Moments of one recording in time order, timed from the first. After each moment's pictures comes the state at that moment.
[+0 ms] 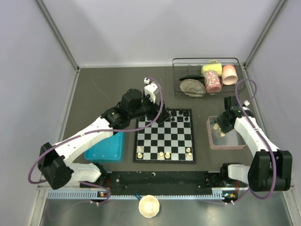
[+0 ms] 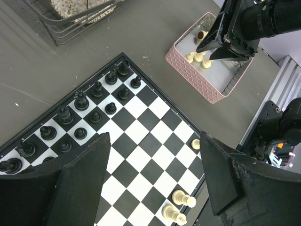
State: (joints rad) left arm -0.77 1.27 1.06 -0.16 0.24 -0.27; right arm 0.02 1.21 0.78 -0.70 0.21 1.03
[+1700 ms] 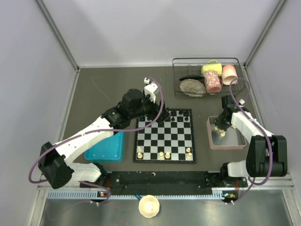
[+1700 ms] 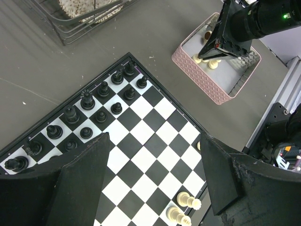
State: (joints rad) left arm -0.77 1.27 1.06 -0.16 0.21 -0.26; right arm 0.01 1.36 0.78 -0.61 0.21 0.96
